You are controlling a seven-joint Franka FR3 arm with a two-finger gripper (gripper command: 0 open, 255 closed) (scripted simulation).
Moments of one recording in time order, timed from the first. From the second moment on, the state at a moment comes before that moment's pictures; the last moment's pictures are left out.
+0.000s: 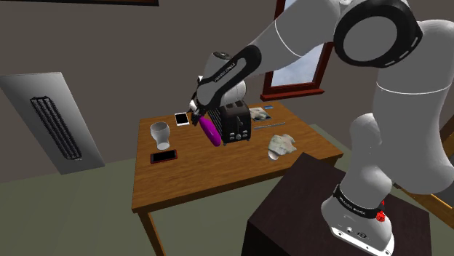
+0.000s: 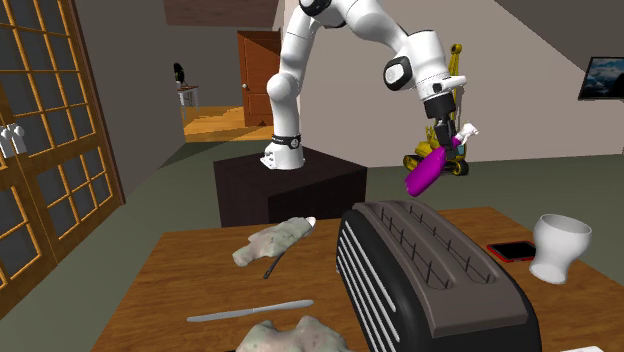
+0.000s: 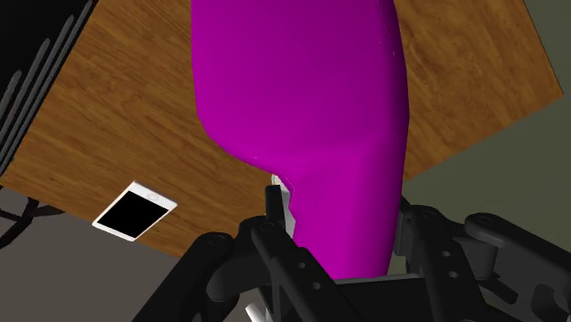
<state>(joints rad) 0.75 0.33 -0.57 -2.11 0.38 2.79 -0.39</state>
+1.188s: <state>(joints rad) 0.57 0.51 -0.35 -2.10 0.58 2.96 -0.56</state>
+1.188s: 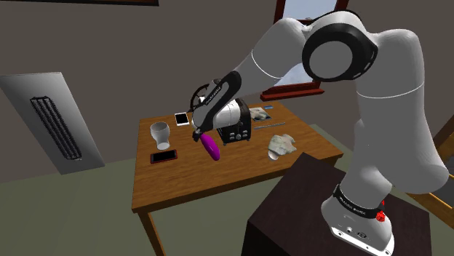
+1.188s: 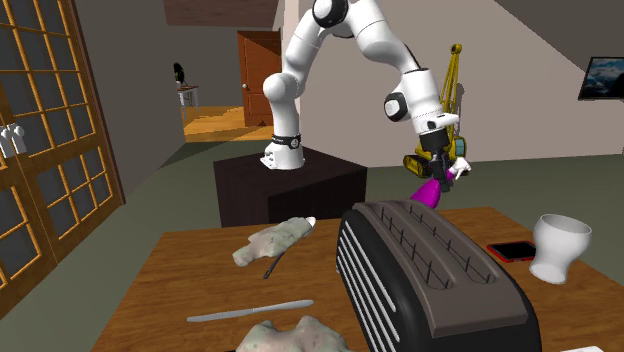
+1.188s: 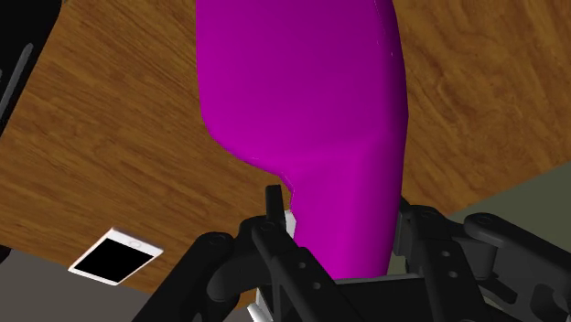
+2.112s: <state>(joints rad) 0.42 0.66 -0.16 -2.02 0.68 3.11 -0.67</state>
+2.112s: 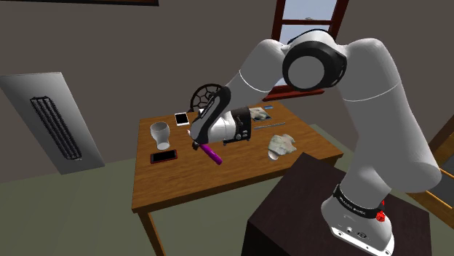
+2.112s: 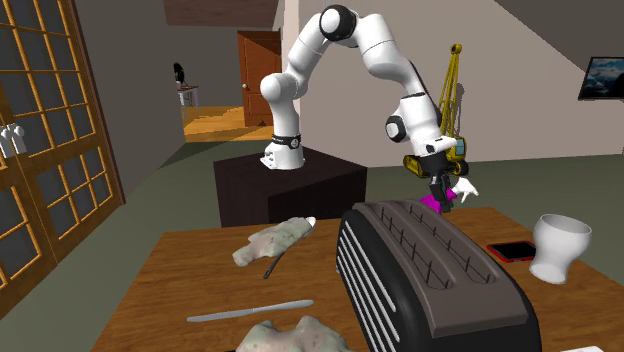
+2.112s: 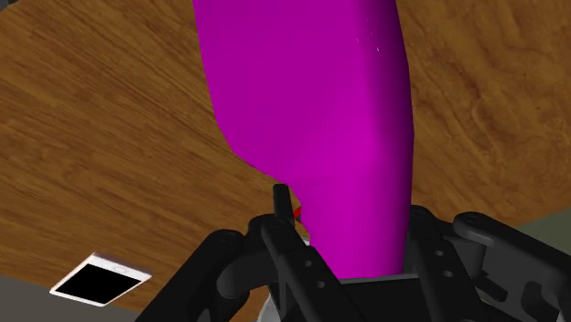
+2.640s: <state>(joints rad) 0.40 0.69 -0.13 -2.01 0.68 3.16 -0.67</state>
